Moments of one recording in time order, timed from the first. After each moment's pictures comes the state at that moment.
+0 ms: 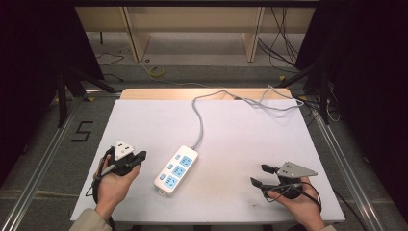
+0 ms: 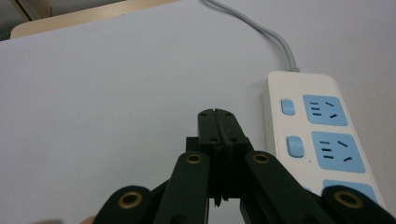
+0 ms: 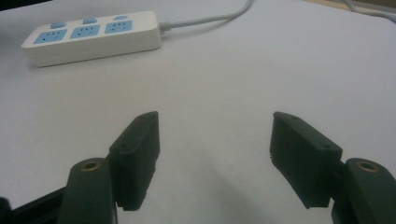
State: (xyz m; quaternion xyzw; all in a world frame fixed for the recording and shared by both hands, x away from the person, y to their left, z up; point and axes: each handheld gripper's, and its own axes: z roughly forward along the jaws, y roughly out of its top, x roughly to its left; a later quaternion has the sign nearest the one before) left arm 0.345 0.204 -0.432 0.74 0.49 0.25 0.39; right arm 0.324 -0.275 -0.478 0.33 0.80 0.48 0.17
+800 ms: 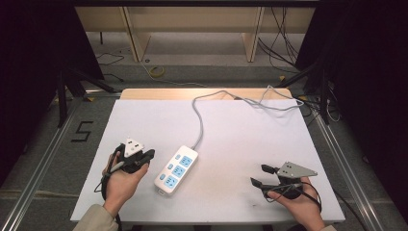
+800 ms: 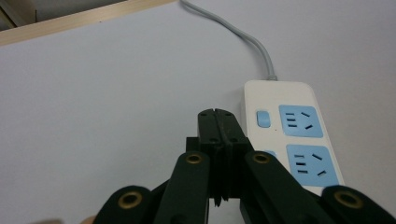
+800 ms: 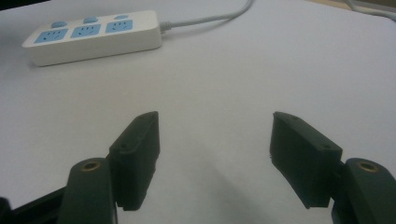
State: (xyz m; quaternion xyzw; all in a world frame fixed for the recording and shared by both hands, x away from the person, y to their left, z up) left arm 0.352 0.181 -0.427 0.76 0.47 0.24 0.39; right arm 0.324 -0.275 -0.478 0.33 0.80 0.48 0.17
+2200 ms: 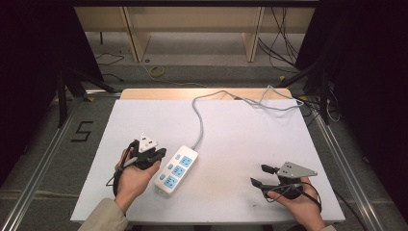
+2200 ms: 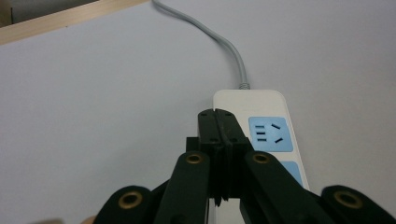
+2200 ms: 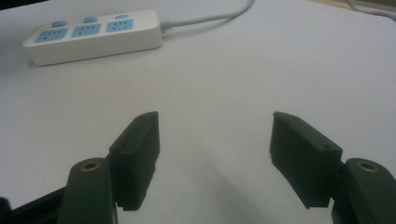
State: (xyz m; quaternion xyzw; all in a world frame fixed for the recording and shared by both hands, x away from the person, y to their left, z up) left arm 0.361 0.153 -0.422 0.77 0.45 0.23 0.38; right arm 0.324 -0.275 -0.478 0.33 0.80 0.48 0.17
